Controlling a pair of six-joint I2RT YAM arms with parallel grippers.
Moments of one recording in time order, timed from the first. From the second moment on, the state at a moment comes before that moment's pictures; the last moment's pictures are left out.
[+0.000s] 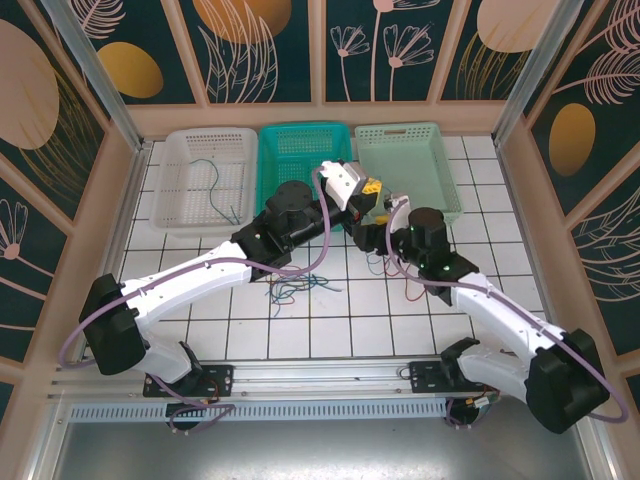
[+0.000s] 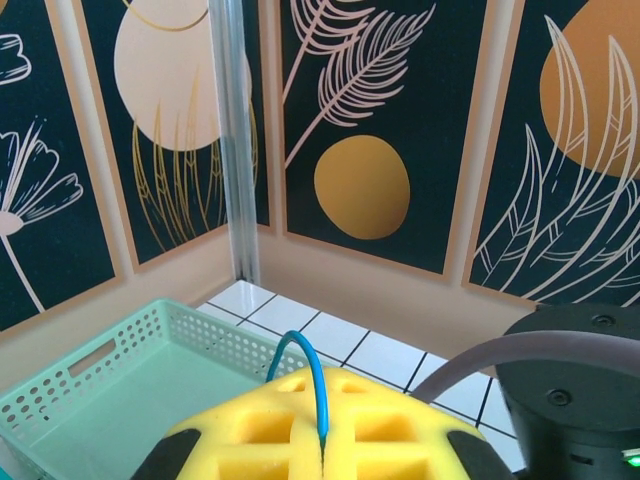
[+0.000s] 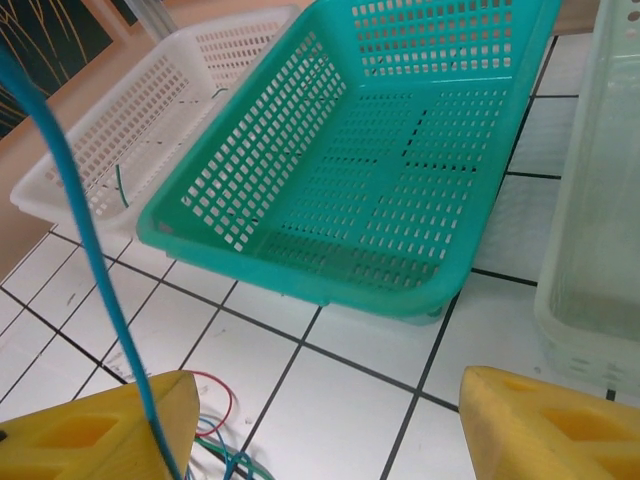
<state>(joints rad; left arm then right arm) -0.97 1.48 1.23 0.28 0.06 -0.05 0.52 1.07 0.62 0.08 -0.22 0.31</state>
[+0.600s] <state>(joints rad) -0.97 1.48 1.23 0.32 0.02 -0.06 0.56 1.17 0.67 0.15 -0.26 0.33</state>
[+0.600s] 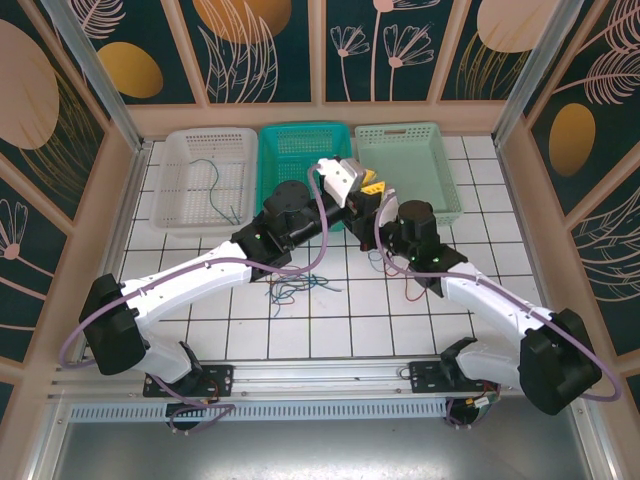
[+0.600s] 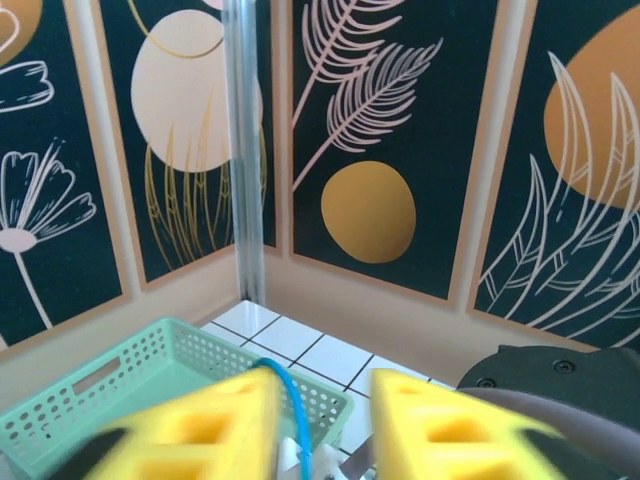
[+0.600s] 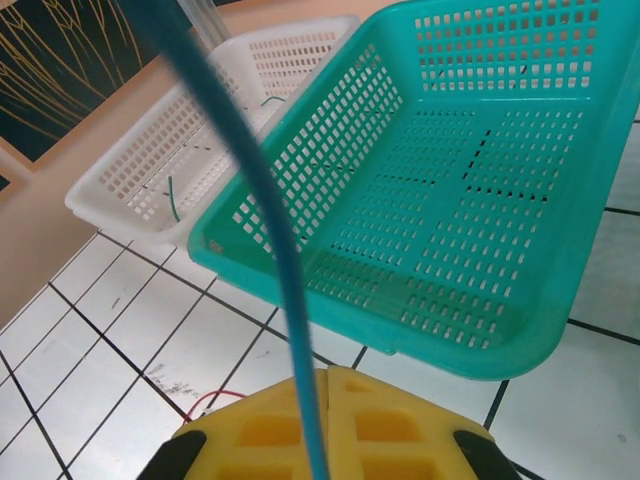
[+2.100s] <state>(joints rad) -0.97 1.56 0.92 0.58 0.08 -0.21 0.36 1.01 0.81 0.00 -0.41 0.66</state>
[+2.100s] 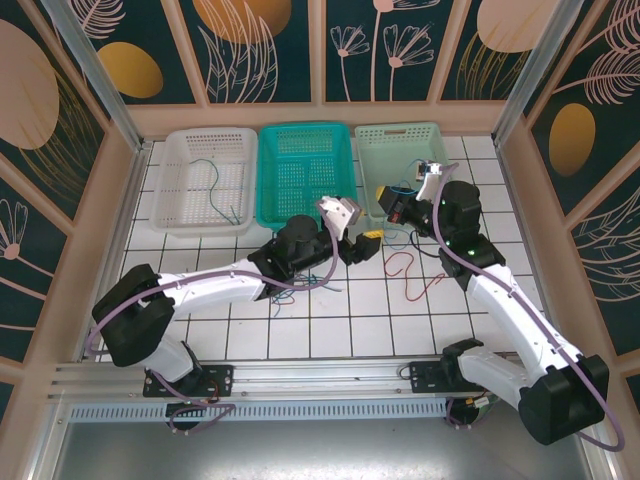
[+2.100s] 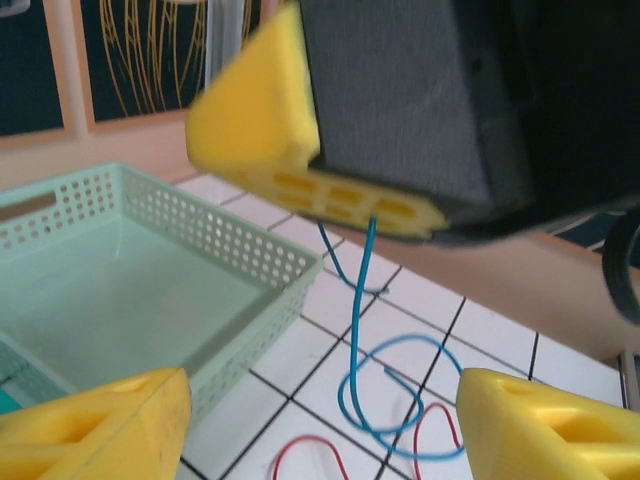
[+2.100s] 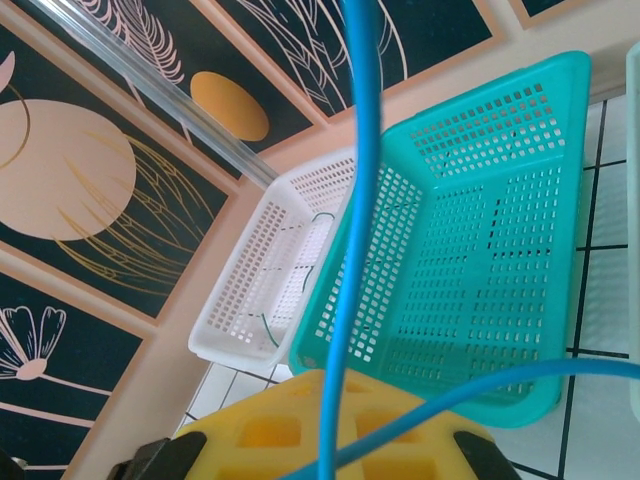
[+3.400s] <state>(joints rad) -0.97 1.82 1.06 0.74 0.26 -0.24 0.30 1.00 0.91 -0.11 -0.44 0.69</state>
